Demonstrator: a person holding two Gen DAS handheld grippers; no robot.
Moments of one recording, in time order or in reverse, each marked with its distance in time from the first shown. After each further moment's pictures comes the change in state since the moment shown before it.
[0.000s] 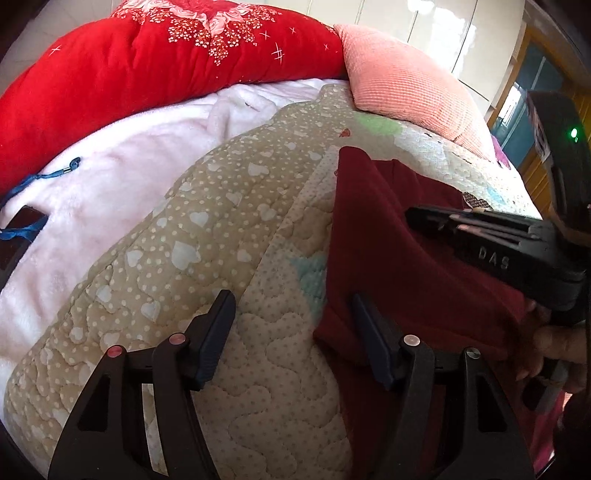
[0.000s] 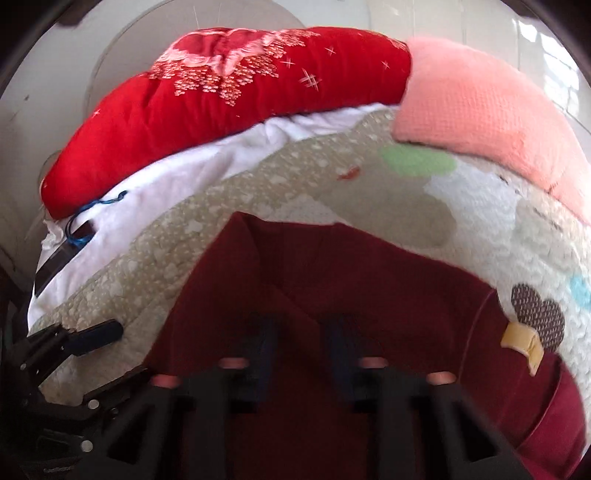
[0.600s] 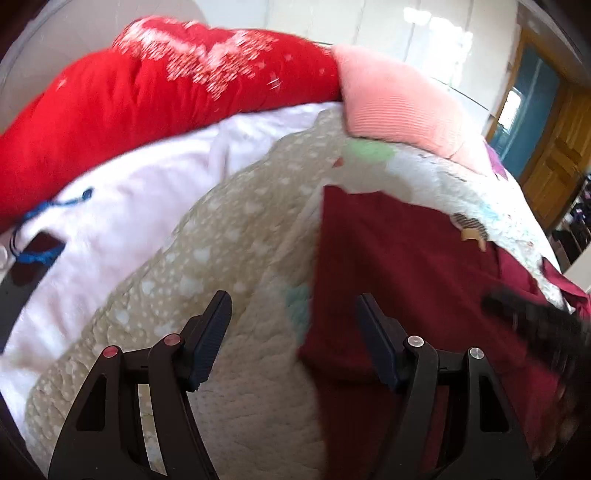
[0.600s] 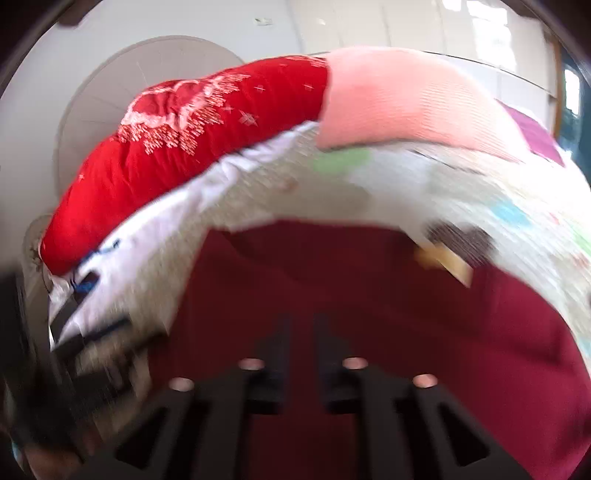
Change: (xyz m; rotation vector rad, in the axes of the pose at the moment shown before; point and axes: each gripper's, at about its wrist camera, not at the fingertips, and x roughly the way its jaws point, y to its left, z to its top) left arm -0.027 -0.019 0.015 0.030 -0.072 0.020; right arm -0.078 -0.017 -0.055 0.265 -0.084 -0.081
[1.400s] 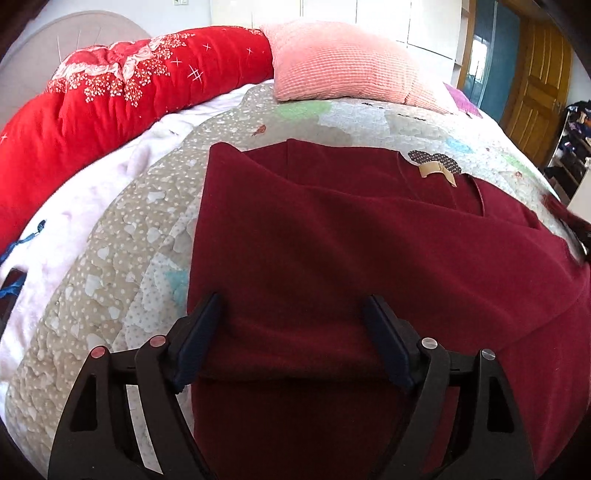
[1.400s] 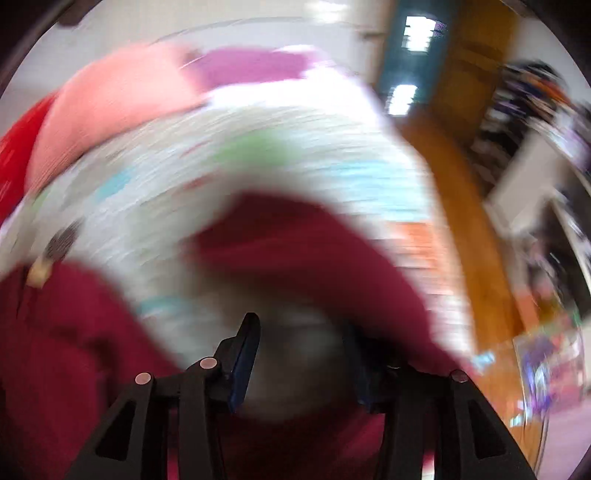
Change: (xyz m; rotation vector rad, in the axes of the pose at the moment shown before) left arm 0.037 -0.071 -0.026 0.191 0.044 0.004; right arm -0.094 -0.286 -0.051 0.419 0.062 -0.613
